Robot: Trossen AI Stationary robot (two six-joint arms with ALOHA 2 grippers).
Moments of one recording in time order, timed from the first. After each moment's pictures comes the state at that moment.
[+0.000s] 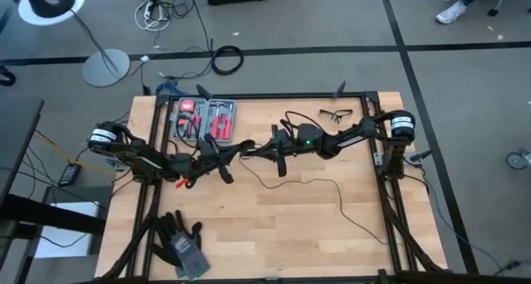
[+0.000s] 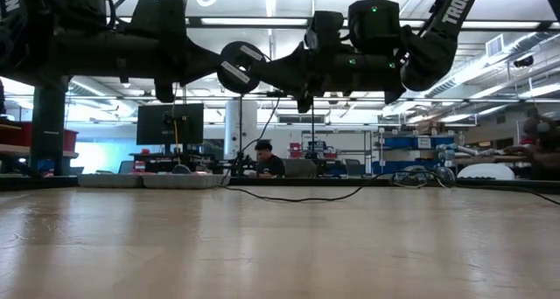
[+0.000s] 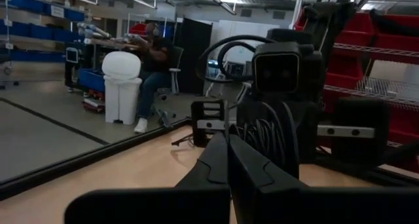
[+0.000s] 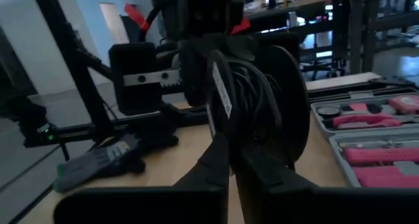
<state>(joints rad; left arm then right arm) -0.15 1.52 0.24 1.47 -0.62 -0.09 -0.15 1.85 0.80 1.06 -0.29 0.20</state>
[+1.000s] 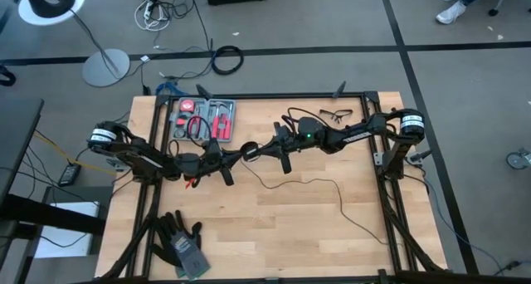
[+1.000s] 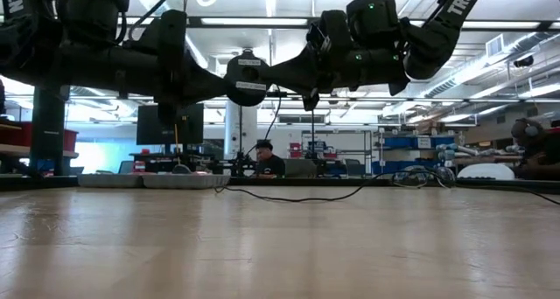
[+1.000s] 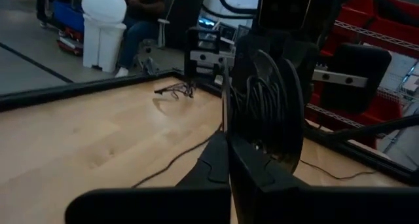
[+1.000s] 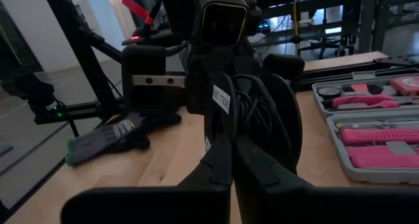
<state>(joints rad) -0.13 1.52 0.24 1.28 -0.51 -0.36 -0.21 1.75 0.80 0.86 -0.36 0.16</state>
